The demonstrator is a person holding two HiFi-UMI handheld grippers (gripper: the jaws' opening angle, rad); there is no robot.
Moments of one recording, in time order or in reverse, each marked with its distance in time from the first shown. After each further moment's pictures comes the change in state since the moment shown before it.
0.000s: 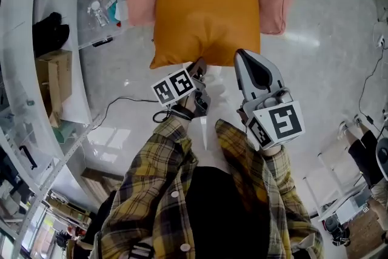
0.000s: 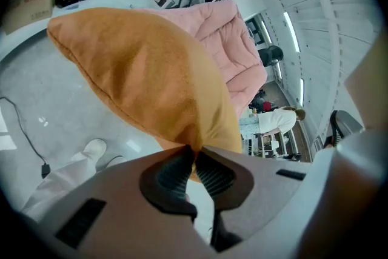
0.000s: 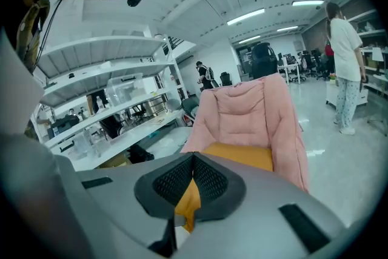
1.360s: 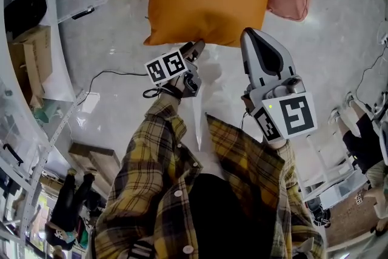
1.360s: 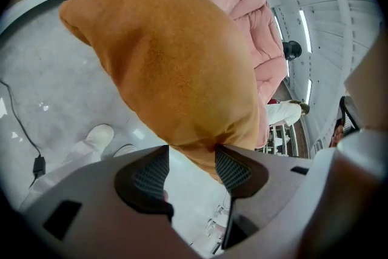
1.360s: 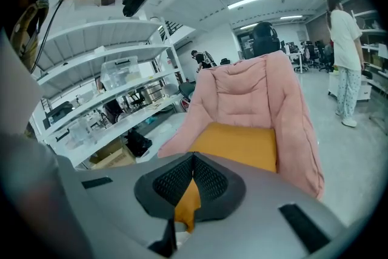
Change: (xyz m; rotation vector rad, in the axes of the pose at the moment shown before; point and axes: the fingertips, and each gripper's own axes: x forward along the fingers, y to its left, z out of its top) left arm 0.064 0.116 -0.041 -0.071 0.103 0.006; right arm 0.053 -0.026 -0.064 0.005 0.126 0.002
